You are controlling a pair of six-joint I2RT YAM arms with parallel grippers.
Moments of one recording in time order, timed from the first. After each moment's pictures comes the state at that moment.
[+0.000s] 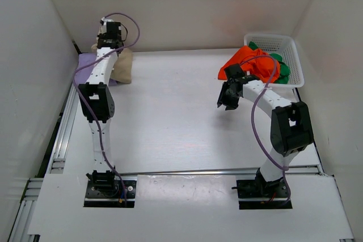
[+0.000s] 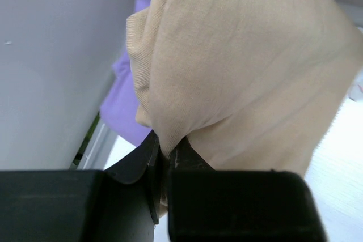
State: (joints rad) left arm -0.05 2.36 2.30 -0.63 -0.67 0.00; right arm 0.36 1.73 1.26 -0.70 0.00 0.61
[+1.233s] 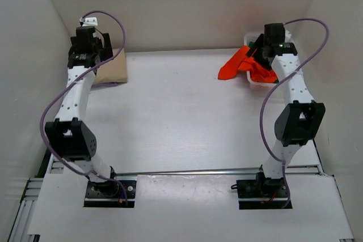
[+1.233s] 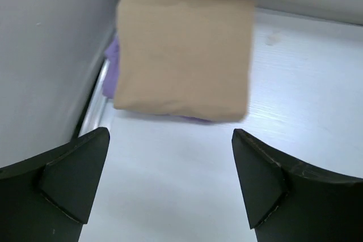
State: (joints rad) left arm 0.03 1.69 1.69 -0.51 -0.33 0.00; right arm 0.10 1.79 1.79 -0.79 0.15 0.58
